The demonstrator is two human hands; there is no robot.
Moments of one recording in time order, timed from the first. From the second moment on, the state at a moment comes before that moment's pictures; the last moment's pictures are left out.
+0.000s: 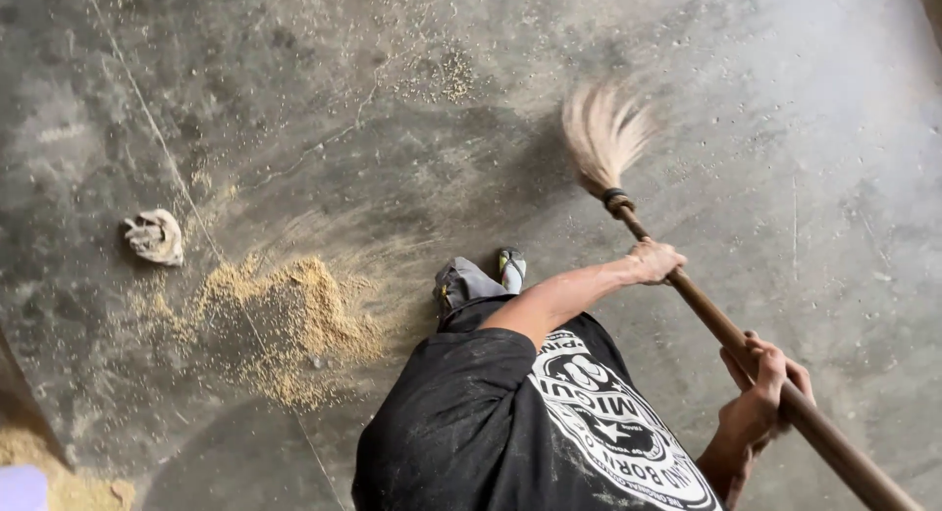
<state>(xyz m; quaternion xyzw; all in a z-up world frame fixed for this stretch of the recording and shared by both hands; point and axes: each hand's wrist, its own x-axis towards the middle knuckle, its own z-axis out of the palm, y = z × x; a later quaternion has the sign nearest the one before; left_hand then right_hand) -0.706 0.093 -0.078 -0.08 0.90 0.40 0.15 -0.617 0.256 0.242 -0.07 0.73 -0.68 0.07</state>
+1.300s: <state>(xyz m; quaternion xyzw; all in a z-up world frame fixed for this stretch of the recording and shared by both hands) 0.023 -0.275 -0.094 -0.75 0.59 0.22 -0.19 -0.237 -0.245 0.117 -0.60 0.43 -0.42 0.54</state>
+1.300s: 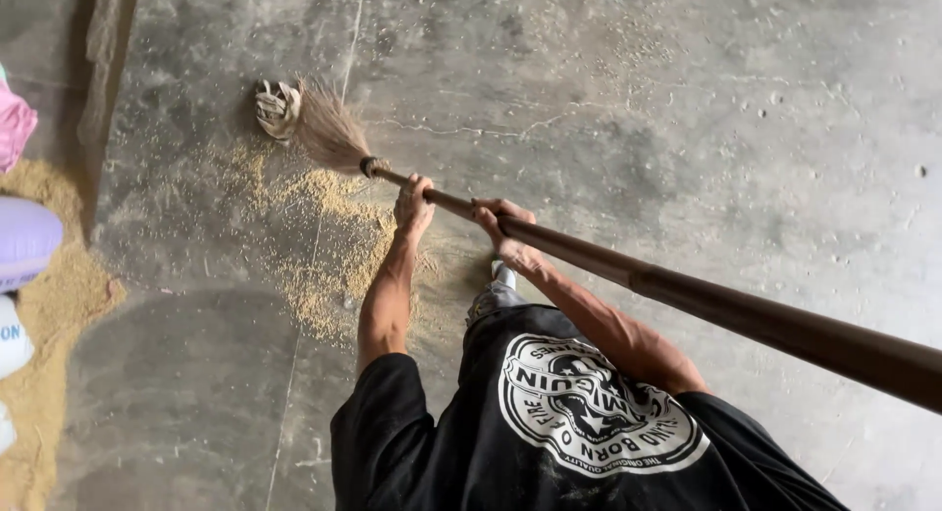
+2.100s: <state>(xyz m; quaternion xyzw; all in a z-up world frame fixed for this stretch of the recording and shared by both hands) -0.421 -0.359 -0.032 -0.35 0.87 0.29 -0.19 -0.460 -0.082 0.284 -0.29 0.59 -0.72 0.25</state>
